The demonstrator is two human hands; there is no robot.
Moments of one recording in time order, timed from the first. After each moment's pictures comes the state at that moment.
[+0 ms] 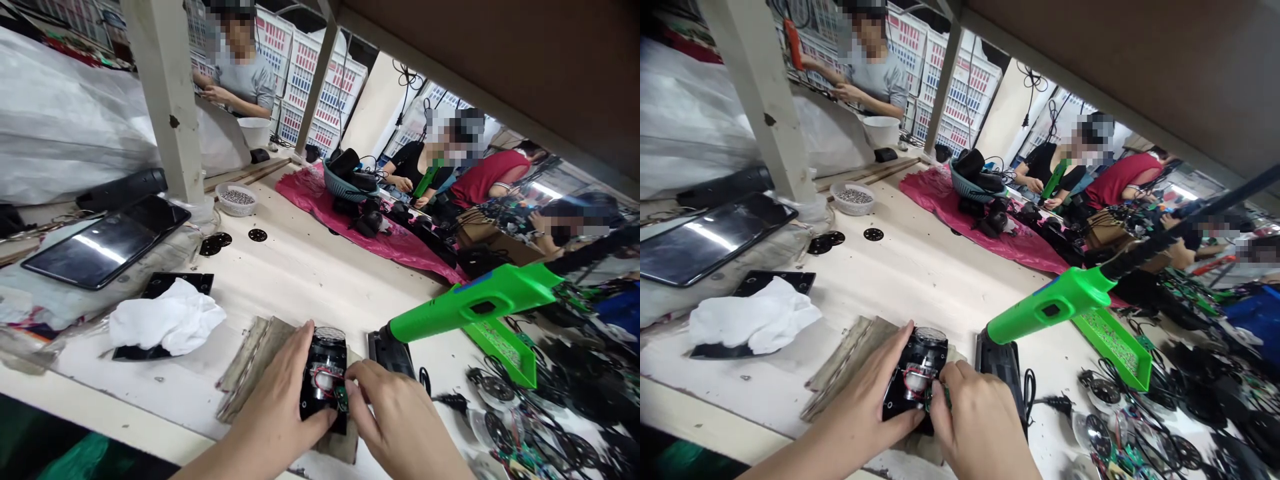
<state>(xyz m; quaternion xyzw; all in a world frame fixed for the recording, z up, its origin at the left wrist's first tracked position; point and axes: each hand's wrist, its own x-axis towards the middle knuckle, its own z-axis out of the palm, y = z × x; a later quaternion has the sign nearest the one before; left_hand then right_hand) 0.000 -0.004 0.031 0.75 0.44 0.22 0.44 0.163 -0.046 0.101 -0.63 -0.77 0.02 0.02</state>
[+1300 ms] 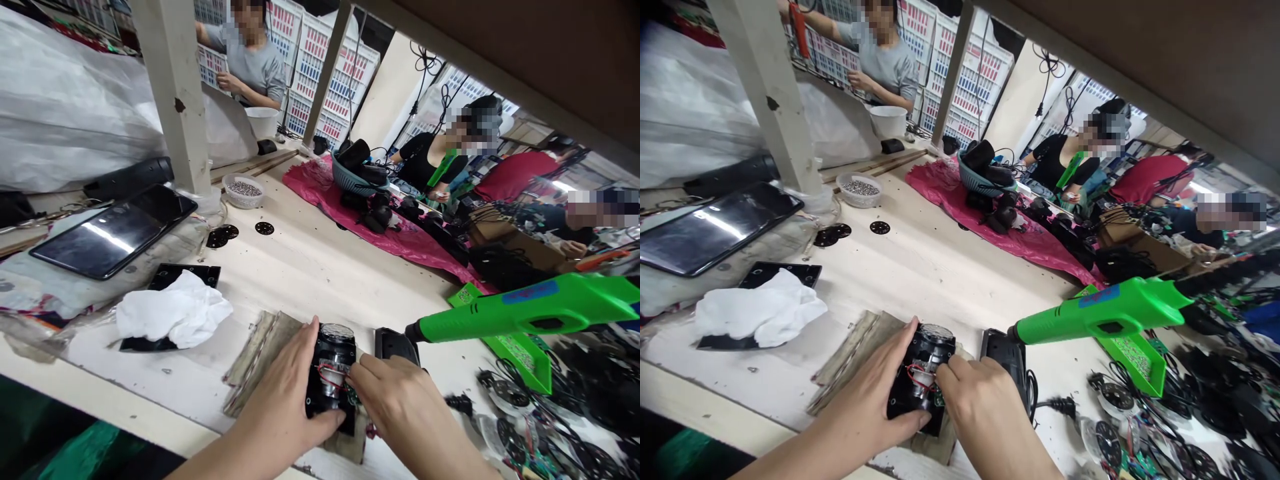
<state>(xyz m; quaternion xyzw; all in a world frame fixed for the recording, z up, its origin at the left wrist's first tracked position) -0.003 -0.003 0.032 0.74 0.45 0.20 0.46 0.168 -0.032 0.104 -0.48 -0.87 -0.11 0.01</state>
